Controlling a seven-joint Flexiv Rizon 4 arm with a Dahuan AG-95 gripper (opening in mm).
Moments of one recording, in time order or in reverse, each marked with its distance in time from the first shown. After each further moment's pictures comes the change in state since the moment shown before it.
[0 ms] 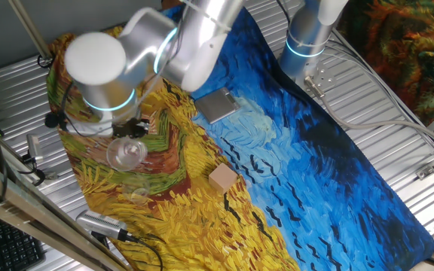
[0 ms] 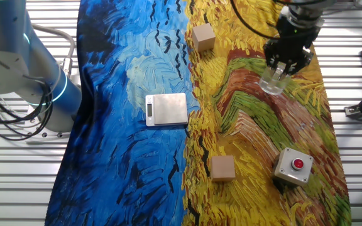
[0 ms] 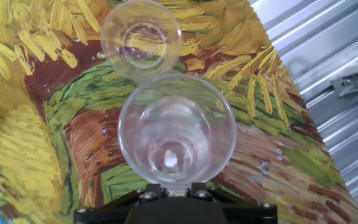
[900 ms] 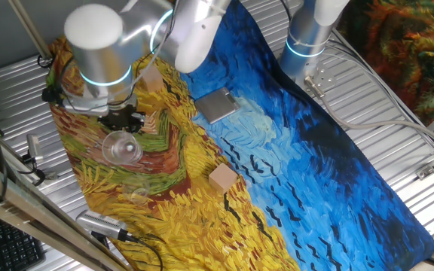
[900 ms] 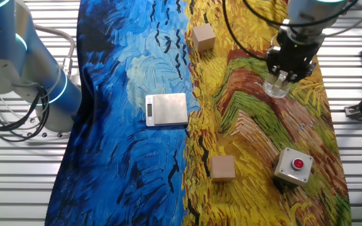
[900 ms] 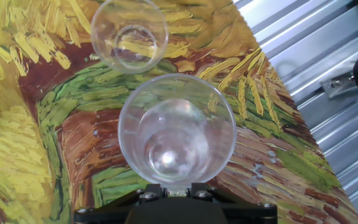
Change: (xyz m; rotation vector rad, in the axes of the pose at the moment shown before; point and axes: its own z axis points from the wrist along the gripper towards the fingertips) arm 0.013 -0.010 0.004 0.005 -0.150 0.024
